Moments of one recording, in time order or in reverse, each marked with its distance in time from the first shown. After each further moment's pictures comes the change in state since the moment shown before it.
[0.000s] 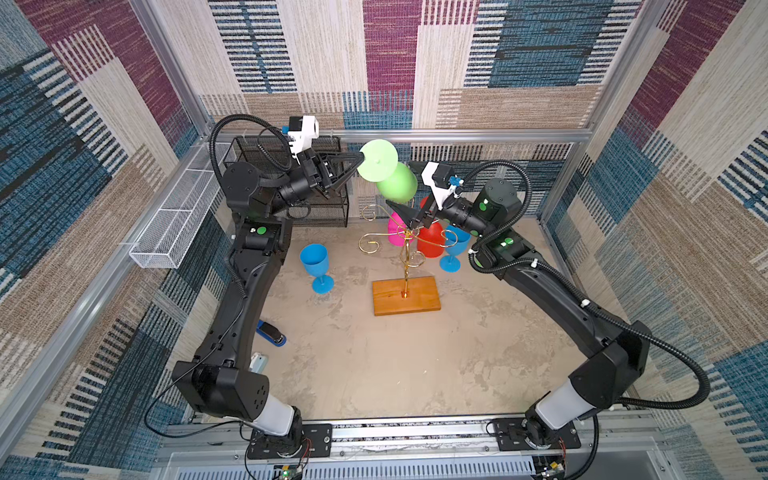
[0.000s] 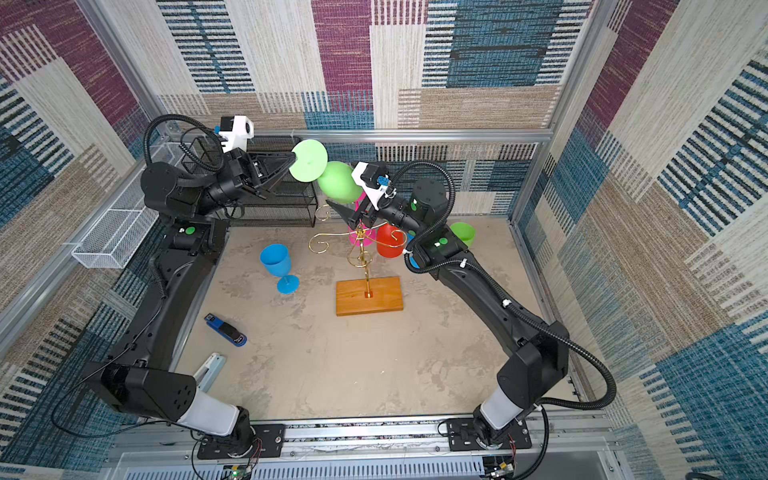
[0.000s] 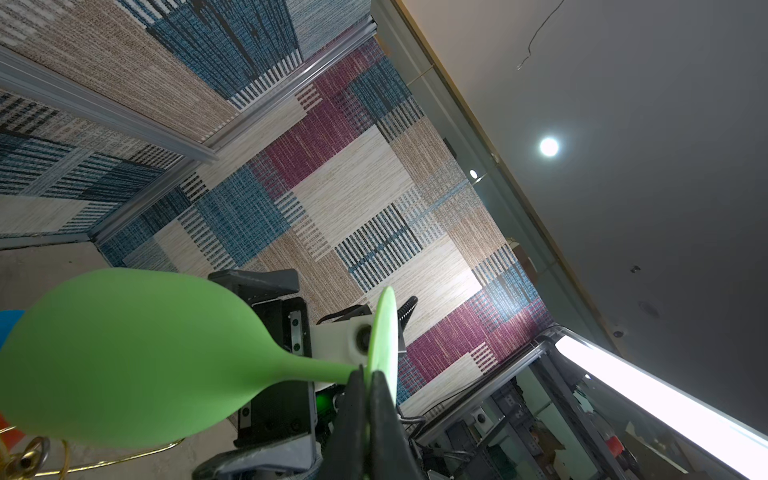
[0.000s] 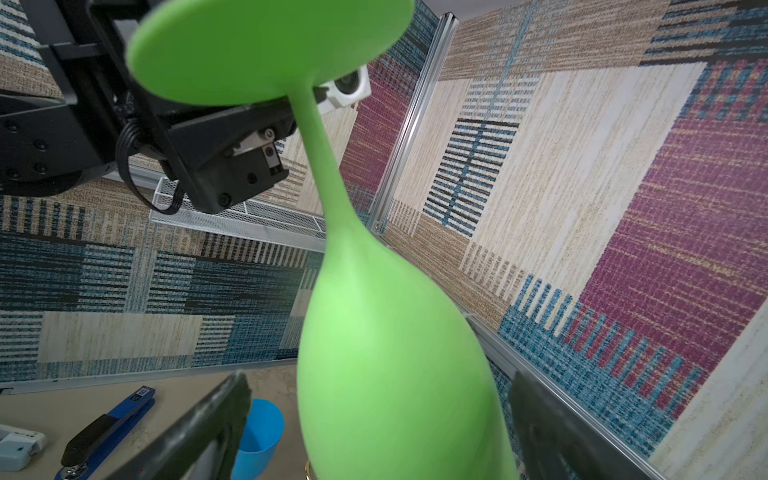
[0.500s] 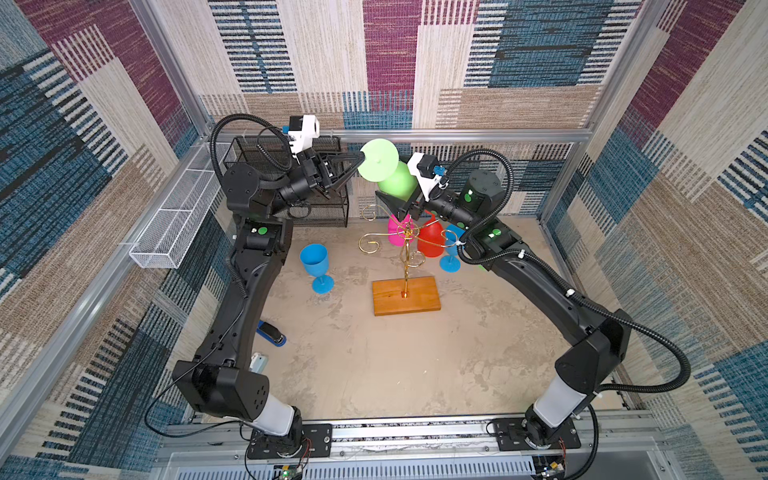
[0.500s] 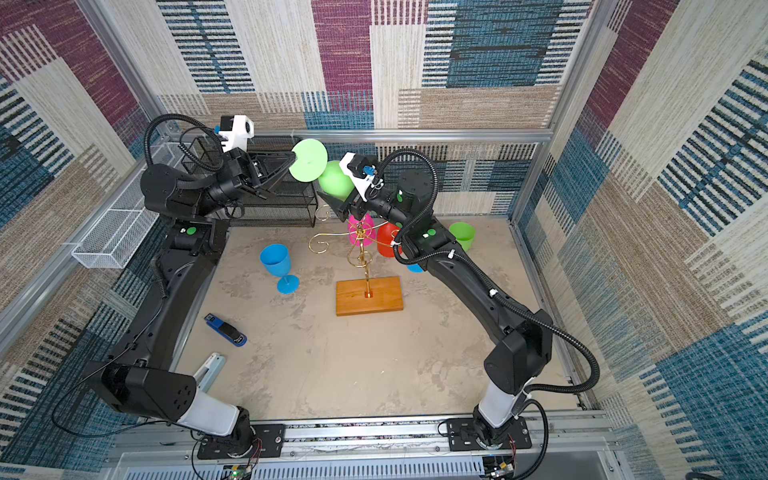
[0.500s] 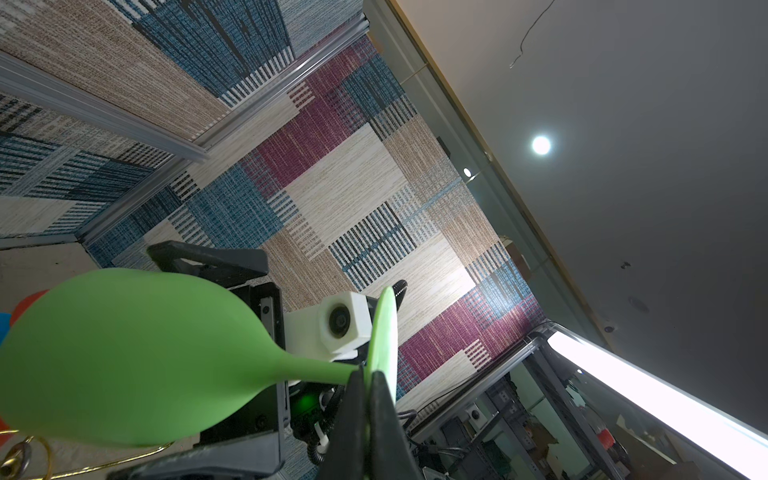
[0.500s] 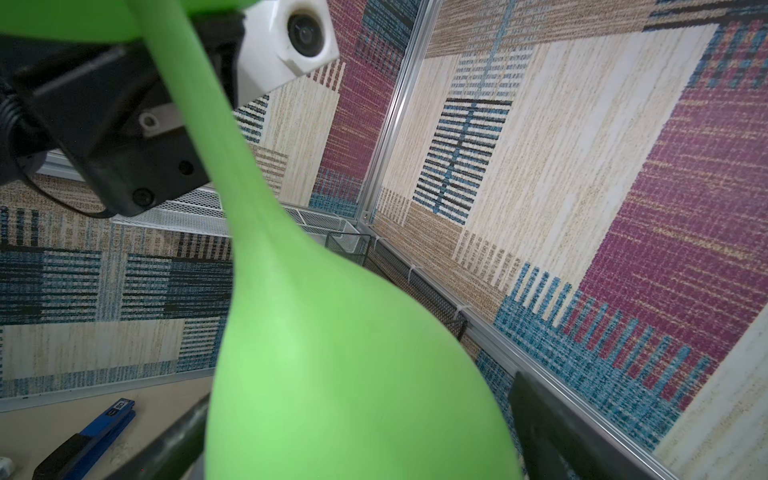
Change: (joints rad) left arm -0.005 0.000 -0.003 0.032 0.003 -0.020; right arm 0.028 0.087 0.119 -0.080 0.073 0.001
